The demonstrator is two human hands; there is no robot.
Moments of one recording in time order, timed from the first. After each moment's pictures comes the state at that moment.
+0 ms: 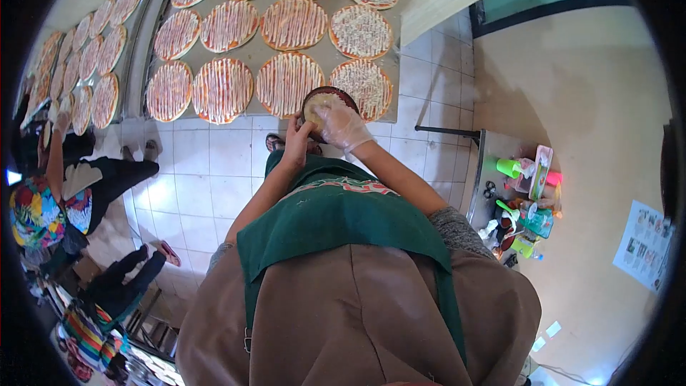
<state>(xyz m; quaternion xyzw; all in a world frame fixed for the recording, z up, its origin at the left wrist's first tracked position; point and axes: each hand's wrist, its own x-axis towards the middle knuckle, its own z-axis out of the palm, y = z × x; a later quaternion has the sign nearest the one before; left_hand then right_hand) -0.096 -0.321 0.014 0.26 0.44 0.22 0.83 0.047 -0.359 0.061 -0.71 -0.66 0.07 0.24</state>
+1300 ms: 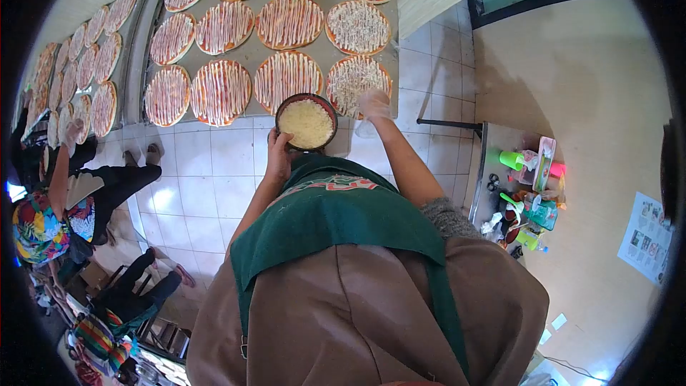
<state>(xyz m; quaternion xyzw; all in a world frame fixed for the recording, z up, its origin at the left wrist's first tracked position) -0.138 -0.321 0.028 0.24 0.46 0.26 0.81 0.147 -0.358 -0.035 -0.90 -0.41 0.18 0.02</state>
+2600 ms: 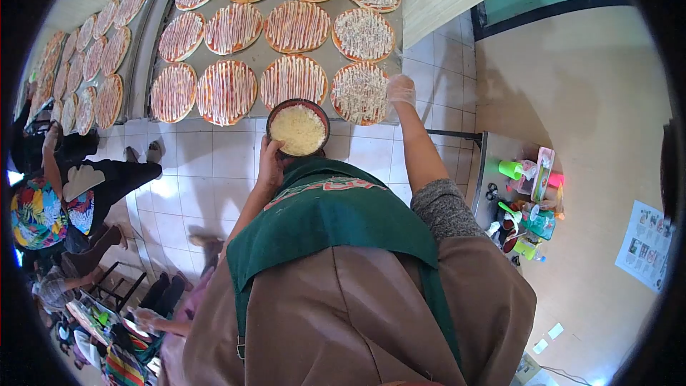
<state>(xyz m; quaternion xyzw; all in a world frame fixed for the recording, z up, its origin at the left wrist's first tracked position) -0.165 -0.318 0.044 0.21 0.45 0.29 0.82 0.251 -0.346 -0.076 -0.89 -0.44 0.05 -0.01</state>
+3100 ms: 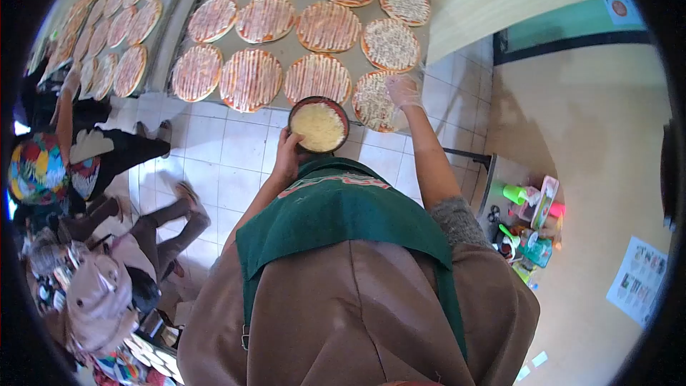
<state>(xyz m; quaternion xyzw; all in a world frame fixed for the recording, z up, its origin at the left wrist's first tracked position) -0.165 -0.322 0.039 0.20 0.45 0.33 0.81 0.189 -0.299 -0.004 -0.83 -0.53 0.16 0.08</state>
